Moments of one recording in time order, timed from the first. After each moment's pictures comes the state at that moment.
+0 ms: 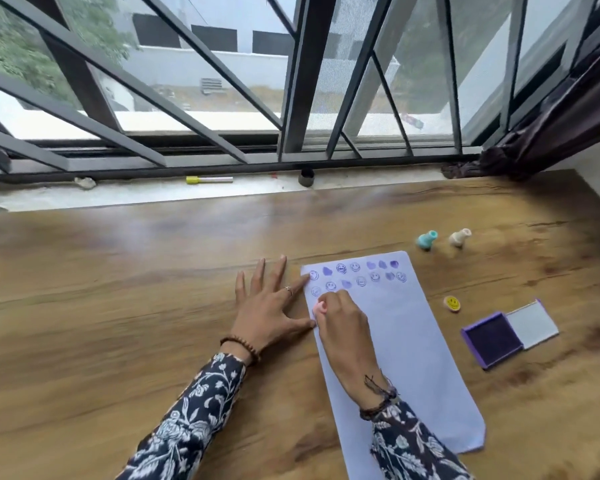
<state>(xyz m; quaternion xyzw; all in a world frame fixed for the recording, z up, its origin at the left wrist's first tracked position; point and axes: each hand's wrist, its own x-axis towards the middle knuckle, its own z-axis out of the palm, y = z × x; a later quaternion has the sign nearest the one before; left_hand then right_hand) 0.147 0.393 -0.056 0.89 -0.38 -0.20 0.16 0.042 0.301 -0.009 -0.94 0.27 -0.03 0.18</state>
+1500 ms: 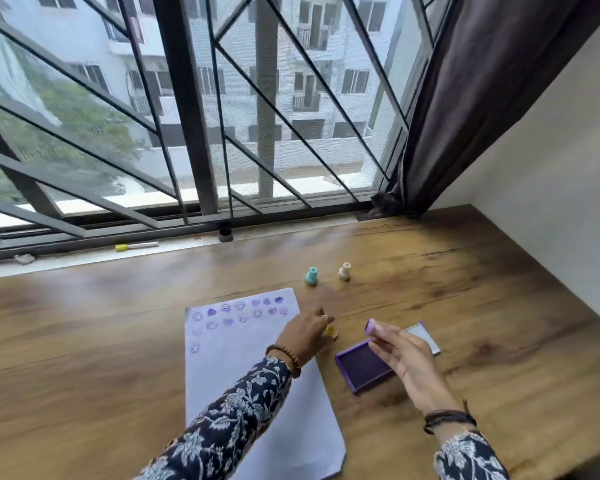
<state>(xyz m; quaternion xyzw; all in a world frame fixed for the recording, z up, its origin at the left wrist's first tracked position) 0.009 0.177 -0.005 0.82 -0.50 -0.19 0.19 -0.142 0.075 0.031 -0.43 0.40 -0.21 0.78</state>
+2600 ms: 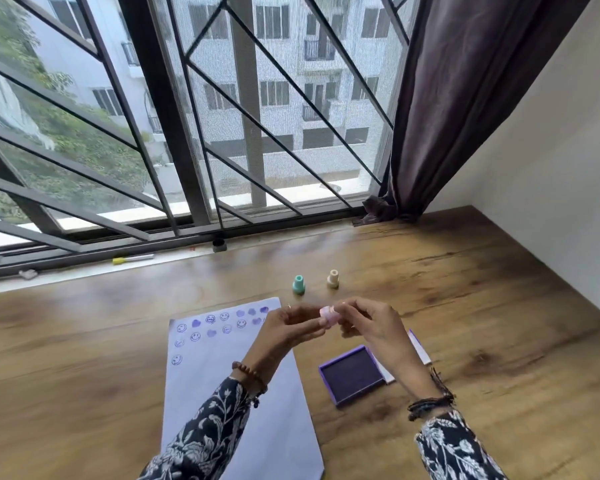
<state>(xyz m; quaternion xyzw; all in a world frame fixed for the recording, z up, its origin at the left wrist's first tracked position) -0.010 0.180 0.036 0.56 -0.21 -0.42 0.69 -0.116 0.051 0.063 -0.75 0.21 -0.16 0.60</state>
